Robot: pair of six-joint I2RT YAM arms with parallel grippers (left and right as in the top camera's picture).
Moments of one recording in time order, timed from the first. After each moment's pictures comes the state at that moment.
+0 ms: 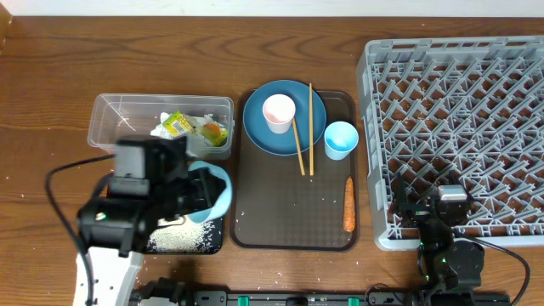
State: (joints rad) left arm -0.14 0.97 0.98 -1.05 0.51 -0.43; right arm 0.05 0.01 0.01 -0.07 0.02 -0.01
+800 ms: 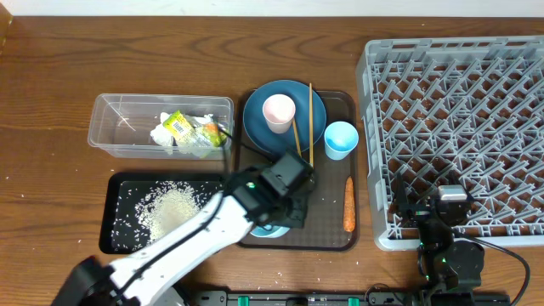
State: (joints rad) left arm -0.85 1.44 0.98 -0.80 0.15 -0.68; right arm 0.05 0.01 0.01 -0.07 0.02 -0.01
